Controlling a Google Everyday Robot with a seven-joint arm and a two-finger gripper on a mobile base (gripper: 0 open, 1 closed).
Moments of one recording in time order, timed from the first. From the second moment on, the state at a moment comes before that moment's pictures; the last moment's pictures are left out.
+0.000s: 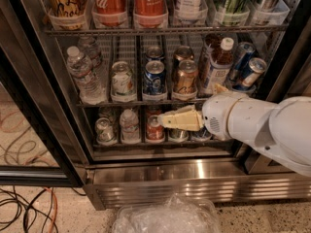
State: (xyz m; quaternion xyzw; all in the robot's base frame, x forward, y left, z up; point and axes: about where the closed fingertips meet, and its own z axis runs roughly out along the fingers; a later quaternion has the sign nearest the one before) arm 0.515 -0.084 0.873 -0.28 0.79 0.15 0.53
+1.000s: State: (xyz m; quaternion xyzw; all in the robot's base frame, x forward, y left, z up) arm 0.549 -0.085 0.868 -0.21 0.76 0.14 0.59
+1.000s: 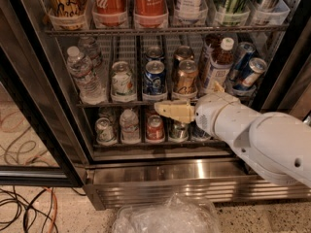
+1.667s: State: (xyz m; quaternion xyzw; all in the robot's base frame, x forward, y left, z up) arm 0.563 -0.092 0.863 -0.16 0.75 0.12 0.63
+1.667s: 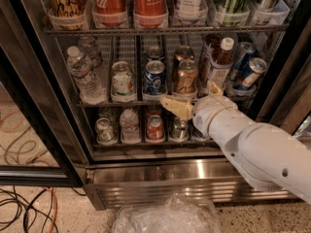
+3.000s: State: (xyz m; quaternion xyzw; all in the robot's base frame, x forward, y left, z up) arm 0.578 -0.090 0.865 -0.12 0.74 0.07 0.66
